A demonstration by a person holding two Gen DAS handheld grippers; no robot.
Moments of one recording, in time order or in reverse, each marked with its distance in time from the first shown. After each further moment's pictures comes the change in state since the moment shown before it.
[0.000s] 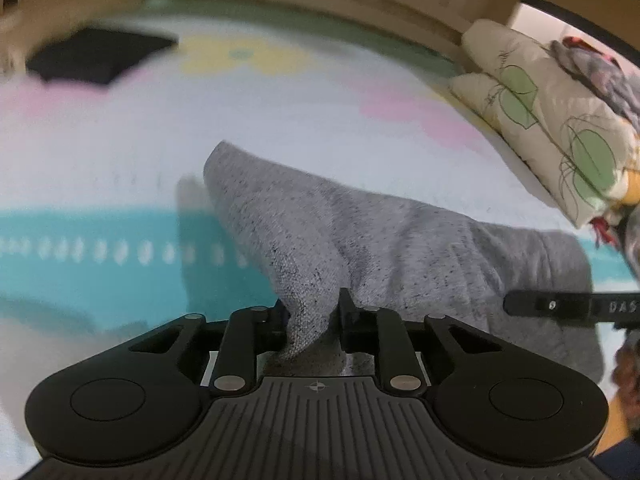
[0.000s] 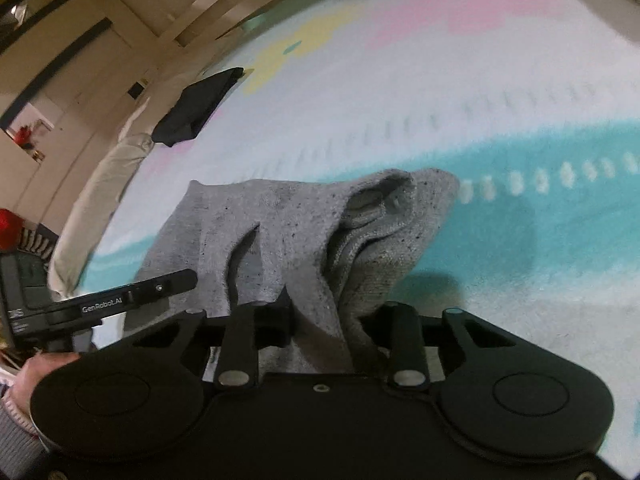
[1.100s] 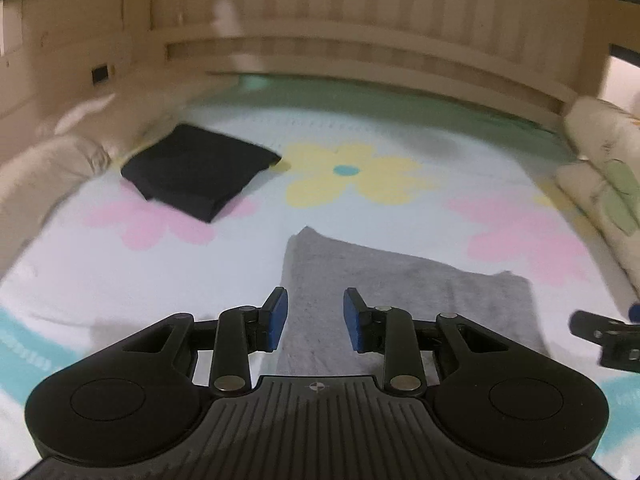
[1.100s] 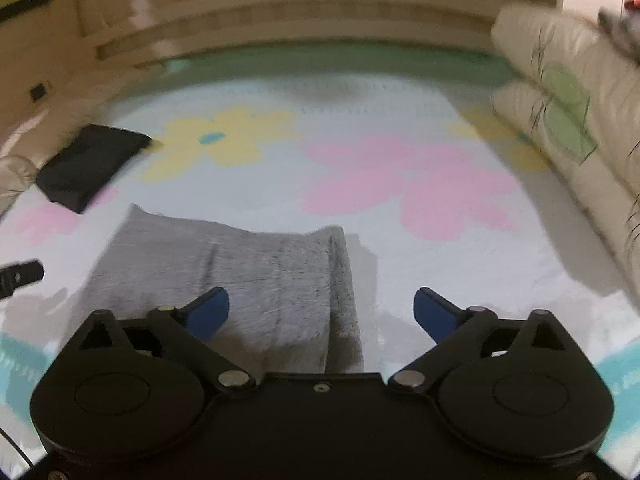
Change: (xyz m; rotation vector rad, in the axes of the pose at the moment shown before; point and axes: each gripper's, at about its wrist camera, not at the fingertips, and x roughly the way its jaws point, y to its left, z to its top) left arm -0.020 0.001 0.133 -0.051 -0.153 0.349; right arm 0.037 0.099 0.117 -0.205 -0.203 -0.486
